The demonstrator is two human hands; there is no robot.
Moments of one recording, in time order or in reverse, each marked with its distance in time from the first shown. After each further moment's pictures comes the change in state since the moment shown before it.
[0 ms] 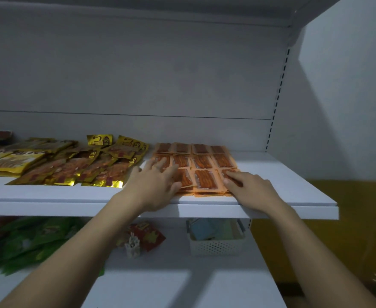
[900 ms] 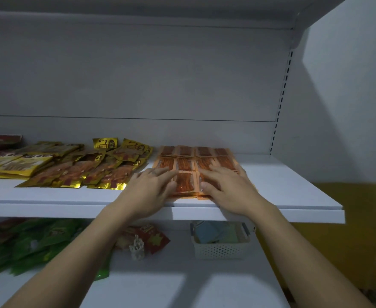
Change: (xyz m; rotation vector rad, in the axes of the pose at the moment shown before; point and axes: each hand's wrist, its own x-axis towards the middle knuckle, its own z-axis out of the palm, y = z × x) left_hand -0.008 -0.017 0.013 -0.186 0.157 0.071; right_hand -0.002 -0.046 0.002 -0.051 0.055 -0.311
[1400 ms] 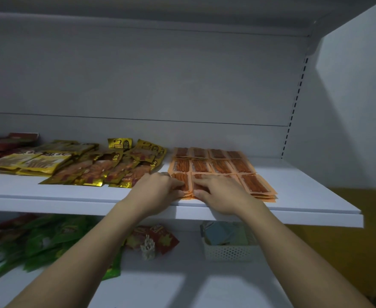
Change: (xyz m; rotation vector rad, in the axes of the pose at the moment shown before) left_hand -0.008 -0.029 -0.010 0.087 -0.044 0.018; right_hand 0.030 -0.057 0.014 -0.039 -0.168 -0.060
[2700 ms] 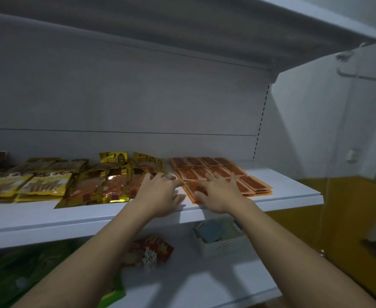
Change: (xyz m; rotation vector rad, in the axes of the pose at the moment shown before) left_hand -0.020 -0.086 -0.026 -0.023 0.052 0.233; right_hand 0.016 -0.112 -0.012 -0.222 -0.015 0.435
